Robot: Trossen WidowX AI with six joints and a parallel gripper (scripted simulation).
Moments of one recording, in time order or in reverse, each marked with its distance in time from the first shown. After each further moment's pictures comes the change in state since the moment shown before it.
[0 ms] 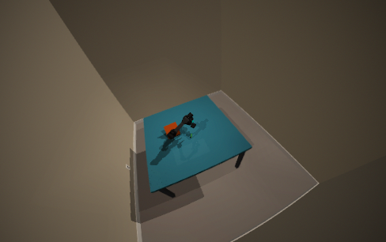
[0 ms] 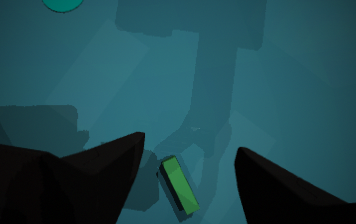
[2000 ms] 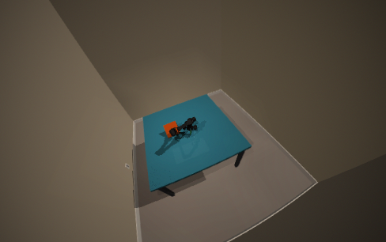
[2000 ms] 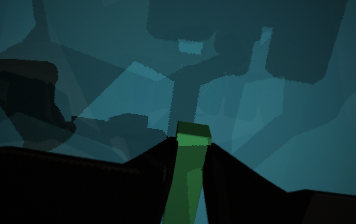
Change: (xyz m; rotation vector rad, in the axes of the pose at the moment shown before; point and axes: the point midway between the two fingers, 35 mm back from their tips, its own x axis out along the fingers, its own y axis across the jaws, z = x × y) arm 0.086 0.003 -0.058 -0.593 0.319 0.132
